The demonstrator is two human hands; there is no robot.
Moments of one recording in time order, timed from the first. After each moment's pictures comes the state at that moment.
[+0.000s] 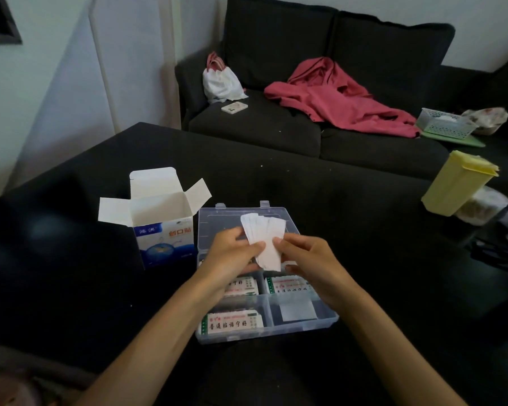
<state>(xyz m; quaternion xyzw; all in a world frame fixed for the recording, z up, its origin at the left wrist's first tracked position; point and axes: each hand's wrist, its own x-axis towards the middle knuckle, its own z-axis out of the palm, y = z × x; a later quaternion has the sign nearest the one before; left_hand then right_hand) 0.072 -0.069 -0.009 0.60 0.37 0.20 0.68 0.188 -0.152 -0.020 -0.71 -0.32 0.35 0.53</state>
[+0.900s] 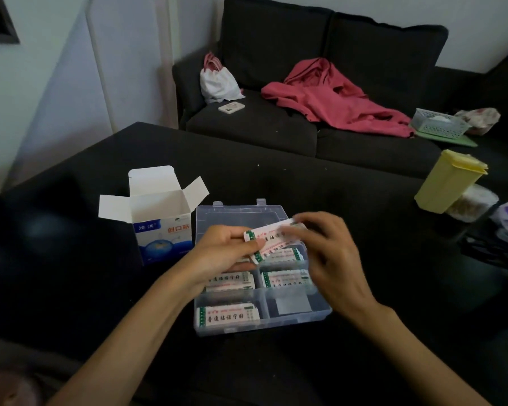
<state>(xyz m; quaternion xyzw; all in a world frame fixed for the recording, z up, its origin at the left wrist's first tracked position) 0.052 -0.060 0.002 0.65 0.30 0.12 0.69 0.205 -0.189 -0.021 -0.70 -0.62 -0.18 0.29</state>
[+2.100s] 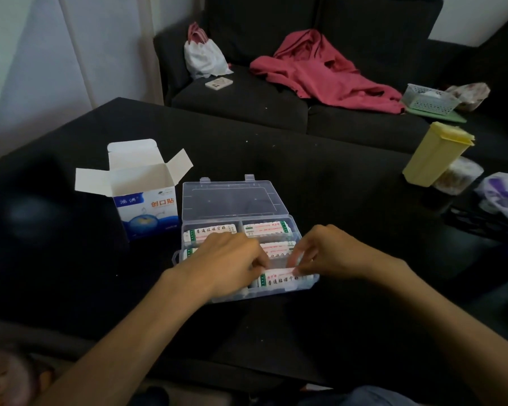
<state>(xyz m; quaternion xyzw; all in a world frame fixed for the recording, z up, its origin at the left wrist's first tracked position) 0.060 -0.090 -0.022 0.98 0.13 -0.02 0.16 0.216 -0.200 -0.002 -0.80 -0.53 0.27 0.04</state>
